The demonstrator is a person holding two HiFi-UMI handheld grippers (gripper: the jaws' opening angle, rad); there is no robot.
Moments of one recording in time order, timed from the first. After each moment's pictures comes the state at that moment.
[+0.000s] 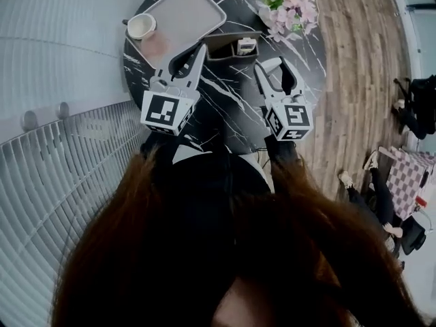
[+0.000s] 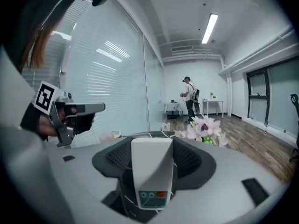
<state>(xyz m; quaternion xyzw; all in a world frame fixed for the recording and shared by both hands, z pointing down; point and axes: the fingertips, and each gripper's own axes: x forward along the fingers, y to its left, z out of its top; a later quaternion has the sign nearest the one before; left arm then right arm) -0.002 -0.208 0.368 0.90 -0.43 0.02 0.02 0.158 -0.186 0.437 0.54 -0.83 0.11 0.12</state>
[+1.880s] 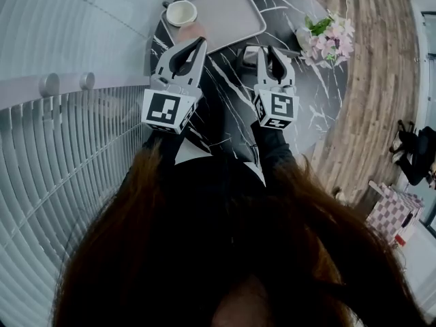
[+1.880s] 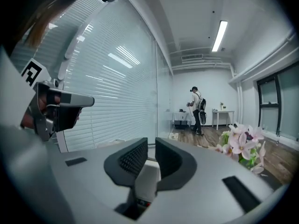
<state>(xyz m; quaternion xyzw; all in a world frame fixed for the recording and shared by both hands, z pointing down) -0.101 -0.214 0.366 0.84 -0.54 0.01 0.02 0.047 -0.253 0.446 0.51 -0.86 0.04 0.09</state>
